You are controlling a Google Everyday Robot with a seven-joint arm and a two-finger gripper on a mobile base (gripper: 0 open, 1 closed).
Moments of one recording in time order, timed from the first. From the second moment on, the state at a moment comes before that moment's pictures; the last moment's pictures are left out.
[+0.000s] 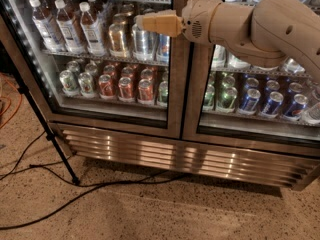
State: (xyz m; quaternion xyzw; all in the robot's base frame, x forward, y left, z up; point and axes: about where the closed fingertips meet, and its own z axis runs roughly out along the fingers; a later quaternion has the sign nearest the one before) arm 0.663 -0.007 1.023 -0.35 0.63 0.30 0.62
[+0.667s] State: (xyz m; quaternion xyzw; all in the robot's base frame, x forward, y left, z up) arm 0.670 -0.004 1.022 -0.36 0.63 0.31 0.62
